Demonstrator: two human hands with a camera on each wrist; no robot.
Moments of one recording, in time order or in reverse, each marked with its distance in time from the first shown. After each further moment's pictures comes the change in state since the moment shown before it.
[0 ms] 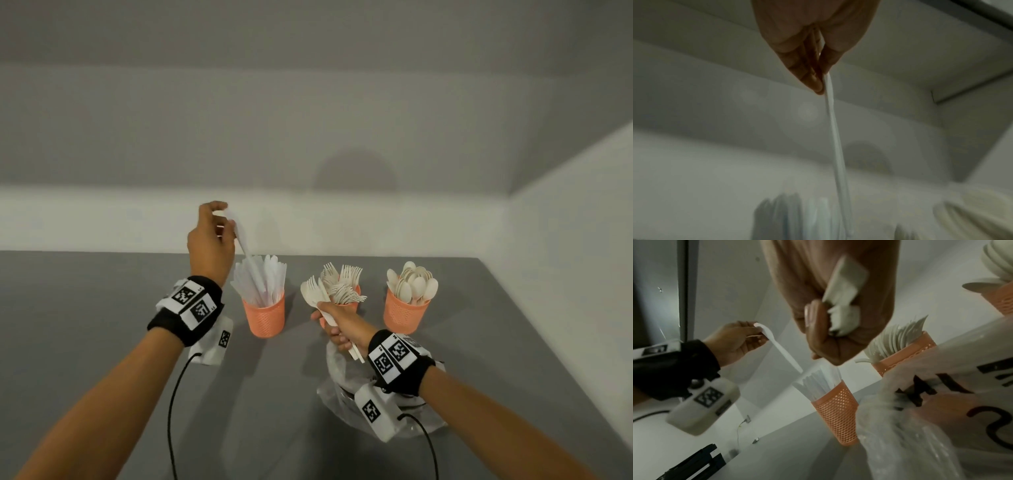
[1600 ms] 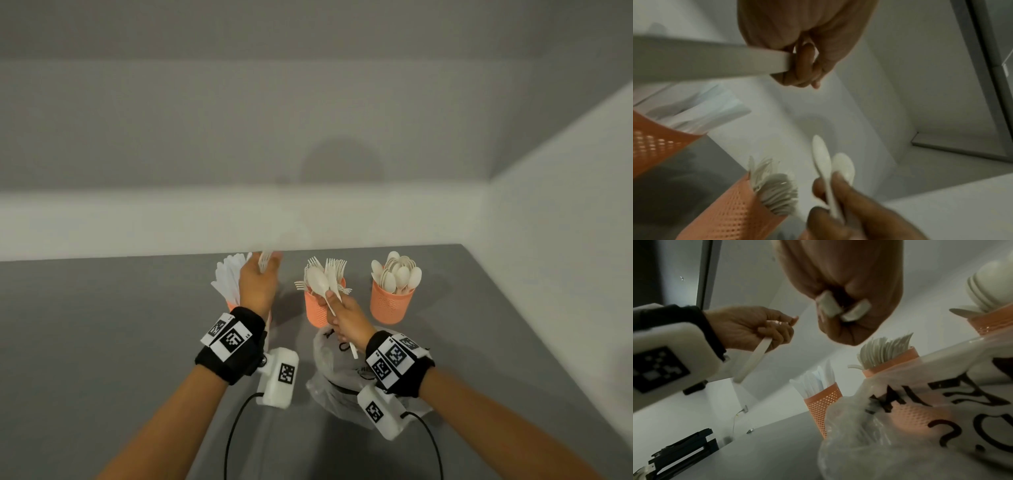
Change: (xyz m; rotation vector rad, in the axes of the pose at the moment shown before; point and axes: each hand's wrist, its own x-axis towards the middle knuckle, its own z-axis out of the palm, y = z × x) left_hand -0.071 0.025 0.069 -0.371 -0.274 -0.506; right_hand -0.007 0.015 -0.014 -0.012 0.242 -0.281
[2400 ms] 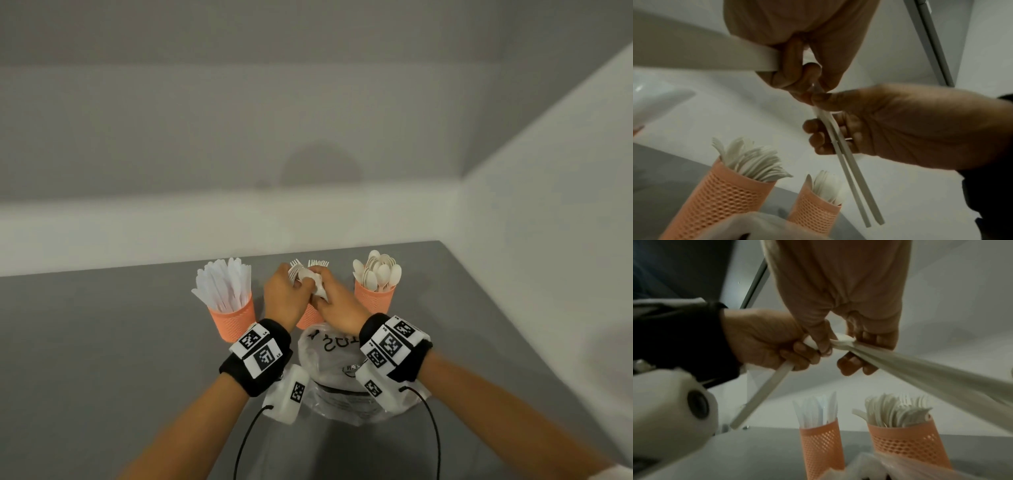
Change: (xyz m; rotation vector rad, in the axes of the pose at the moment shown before) left_hand -0.034 0.003 0.047 0.399 -0.150 0.187; right_hand -0.016 -0.042 -0.019 -0.470 -0.040 -0.241
